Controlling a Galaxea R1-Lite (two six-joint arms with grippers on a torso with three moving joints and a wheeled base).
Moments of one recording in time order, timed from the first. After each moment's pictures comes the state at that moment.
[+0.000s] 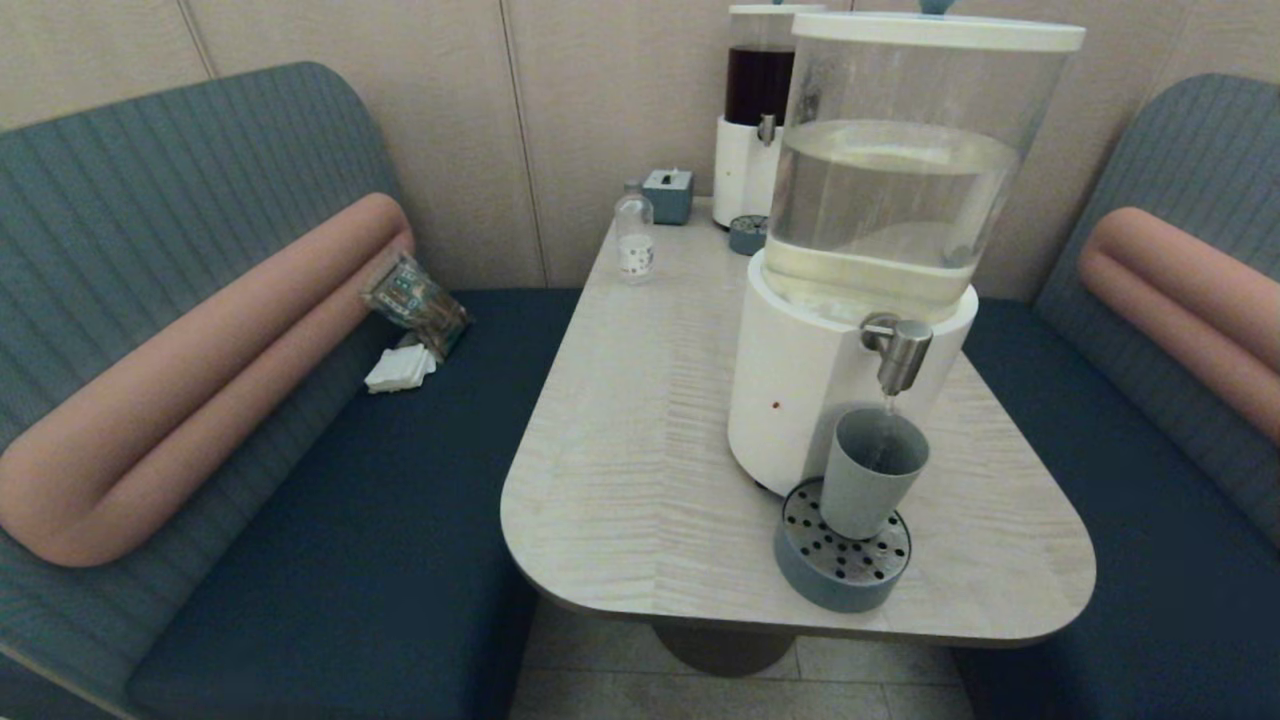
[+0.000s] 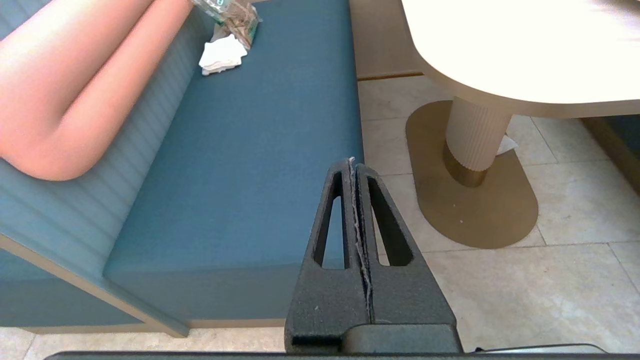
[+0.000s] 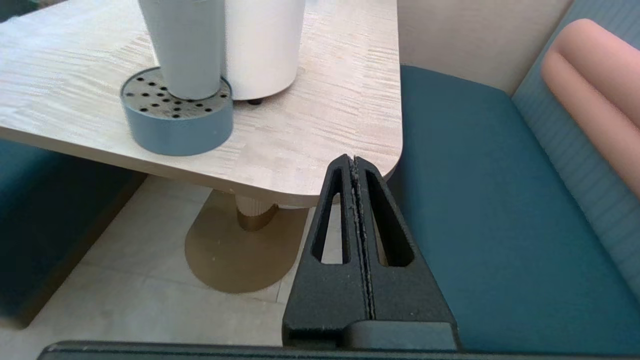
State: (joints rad) left arm 0.00 0.00 0.00 0.04 -0.04 0.10; right arm 0.00 0.00 -0.03 -0.06 0.03 -0.12
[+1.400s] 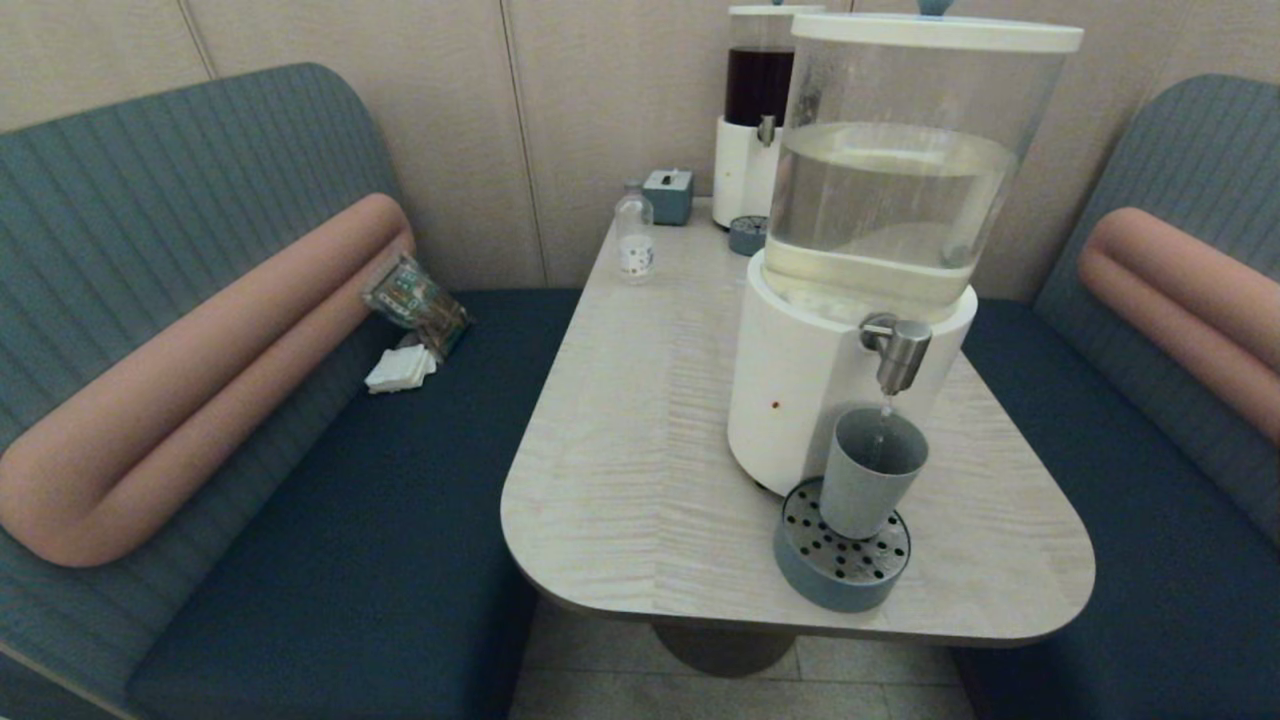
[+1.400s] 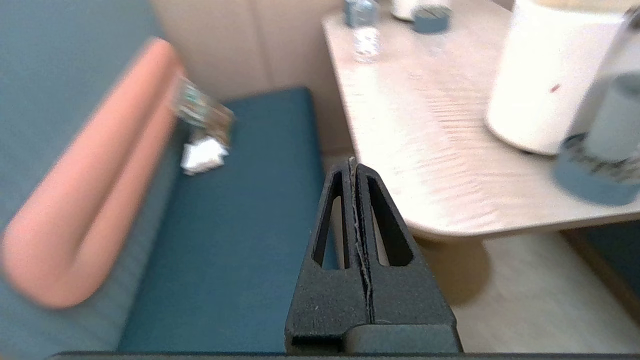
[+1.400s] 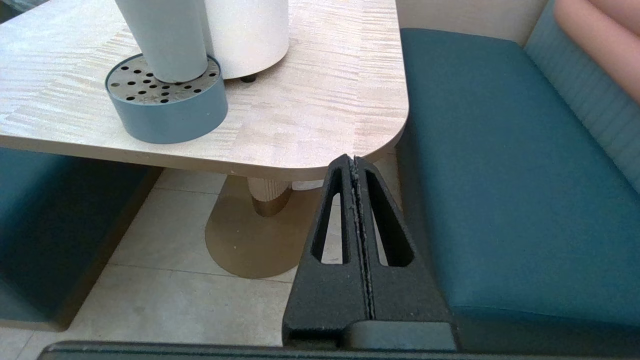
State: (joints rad) left arm 0.00 0.35 -0.67 0.23 -0.16 0.10; right arm 0.00 0.00 0.00 -0.03 -0.01 -0.01
